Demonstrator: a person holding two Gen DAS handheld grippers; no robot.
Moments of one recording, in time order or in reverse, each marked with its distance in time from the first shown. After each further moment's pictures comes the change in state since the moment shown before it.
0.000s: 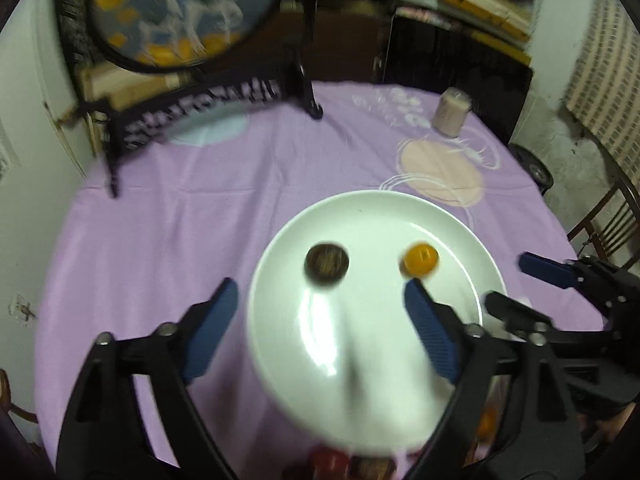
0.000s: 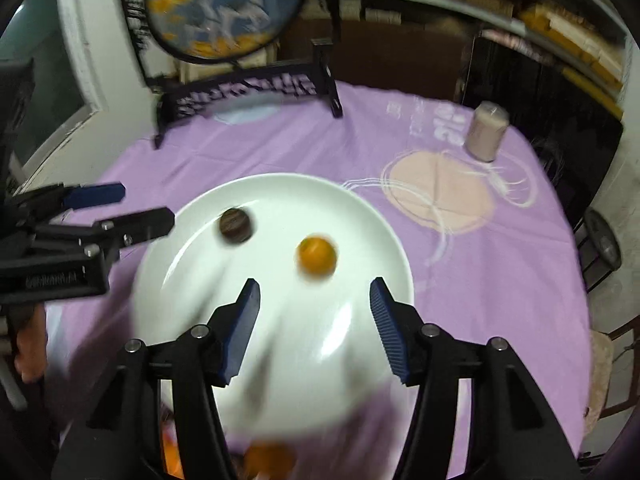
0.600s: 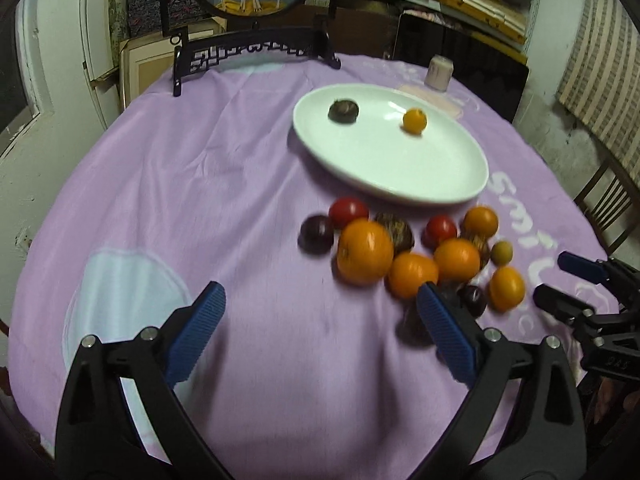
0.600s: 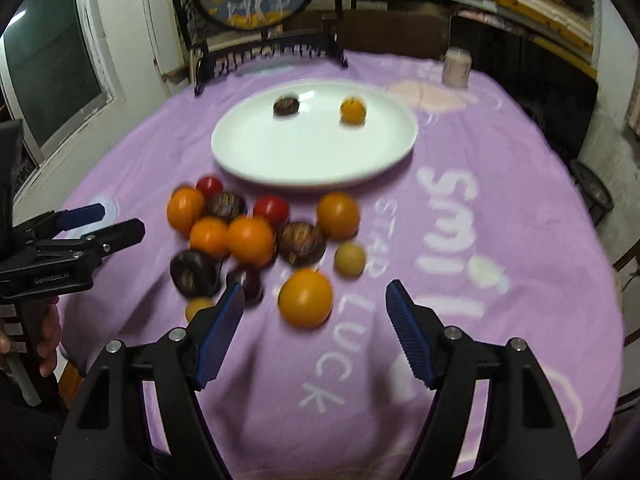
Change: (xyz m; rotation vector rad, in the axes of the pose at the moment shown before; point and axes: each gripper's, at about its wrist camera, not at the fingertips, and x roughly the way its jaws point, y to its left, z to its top) left arm -0.074 0.010 -0.186 -0.060 0.004 0.019; right arm -0.065 0.052 -0.165 0.070 0.046 0.003
